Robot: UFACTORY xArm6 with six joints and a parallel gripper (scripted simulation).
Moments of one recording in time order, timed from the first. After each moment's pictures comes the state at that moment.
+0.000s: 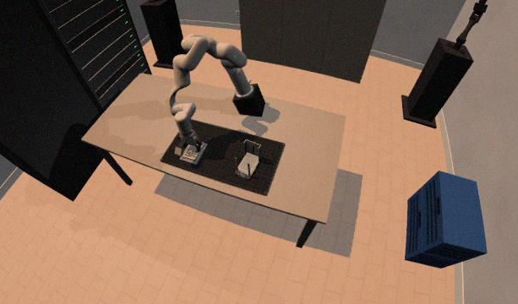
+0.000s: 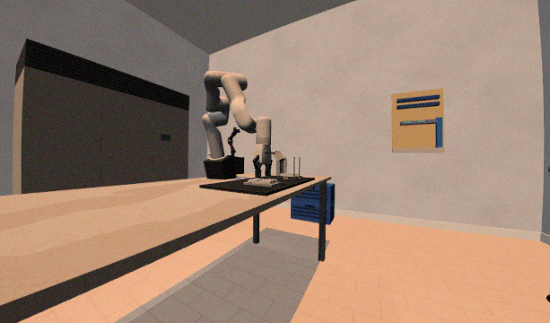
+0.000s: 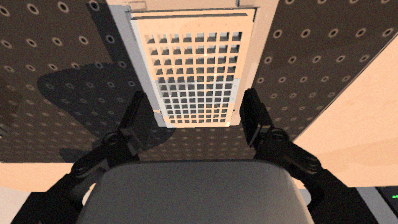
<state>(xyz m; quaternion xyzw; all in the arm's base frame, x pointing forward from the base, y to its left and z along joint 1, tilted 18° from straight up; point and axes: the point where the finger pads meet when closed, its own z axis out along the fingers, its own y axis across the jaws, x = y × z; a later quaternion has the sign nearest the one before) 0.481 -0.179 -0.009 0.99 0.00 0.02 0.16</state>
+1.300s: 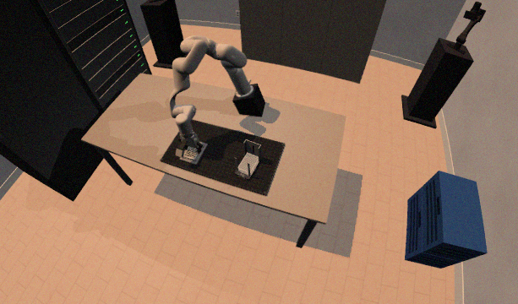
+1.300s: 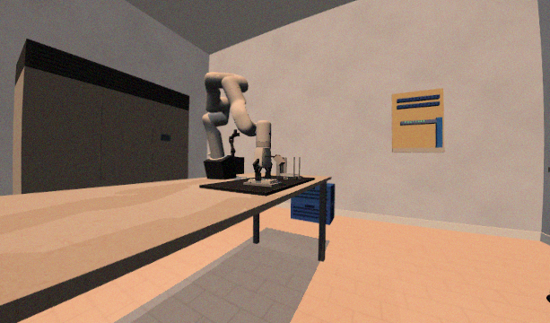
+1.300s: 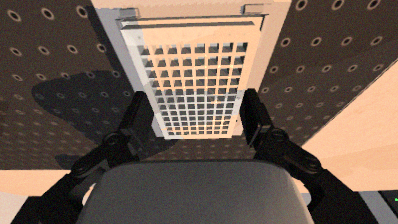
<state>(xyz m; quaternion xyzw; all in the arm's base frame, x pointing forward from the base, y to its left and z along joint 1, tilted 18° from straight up) 0.482 -0.184 -0.025 0.99 0.00 0.02 0.16</state>
